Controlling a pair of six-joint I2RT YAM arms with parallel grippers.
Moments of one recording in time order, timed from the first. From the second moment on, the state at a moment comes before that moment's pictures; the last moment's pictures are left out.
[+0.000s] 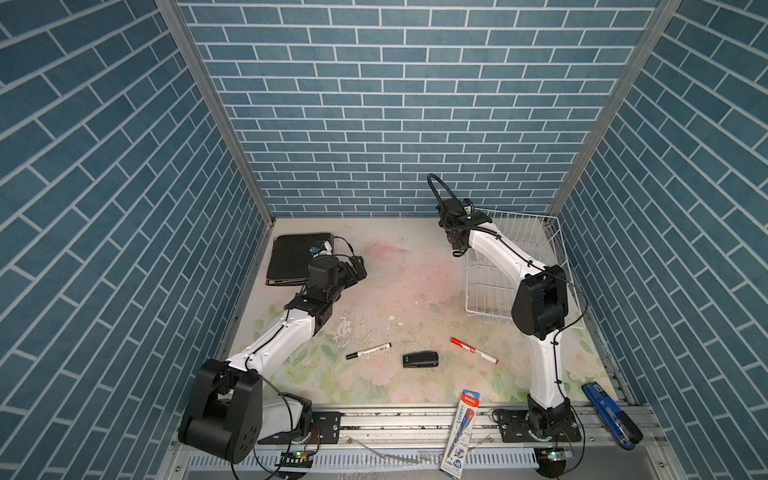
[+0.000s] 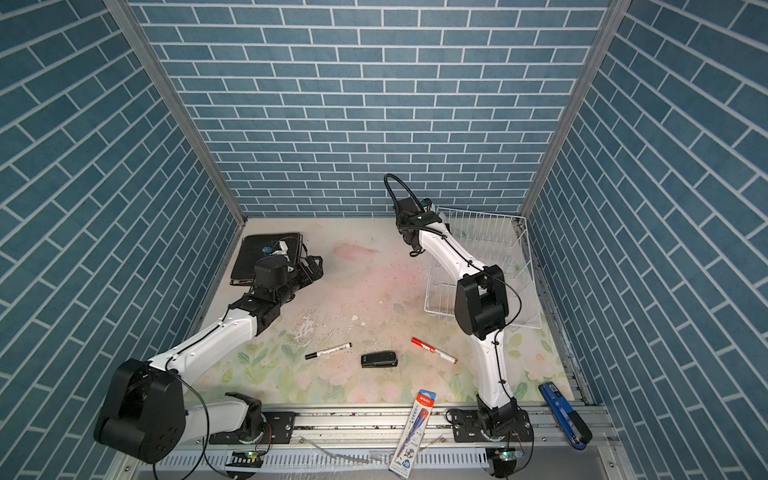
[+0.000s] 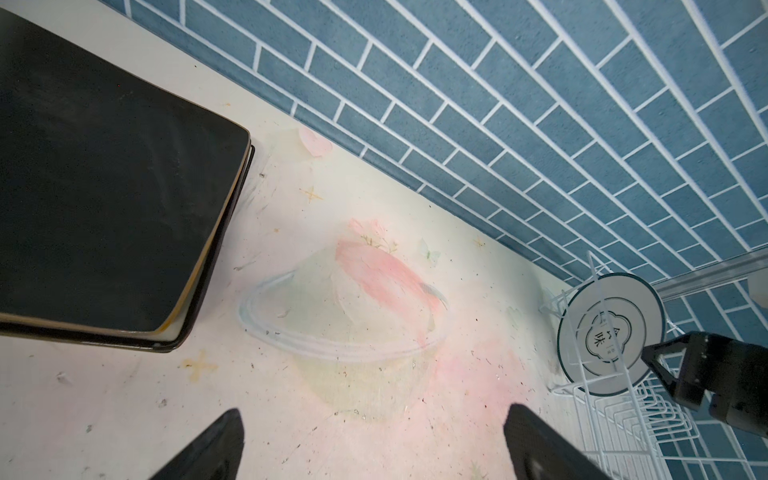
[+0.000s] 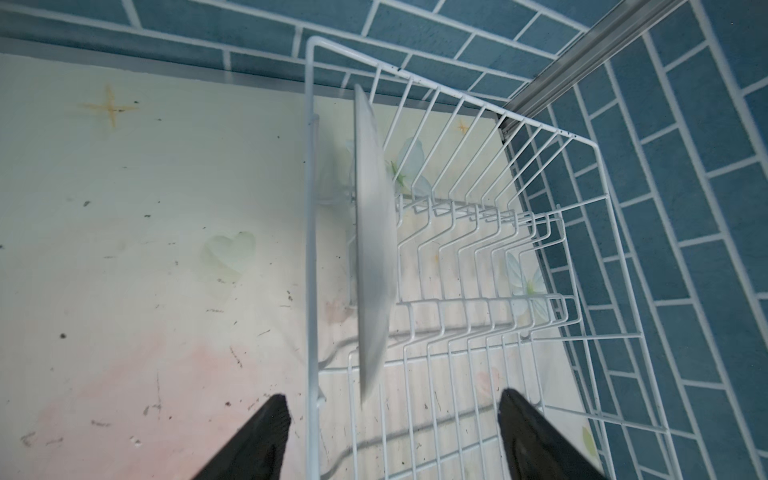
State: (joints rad) left arm -0.31 1.28 0.73 0.09 -0.07 -0.67; right arm 0.51 2.16 2.03 -0.98 0.75 0.34
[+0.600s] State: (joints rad) left arm -0.32 1.32 0.79 0.09 -0.07 -0.67; right arm 0.43 2.26 2.14 -0.98 0.66 0.34
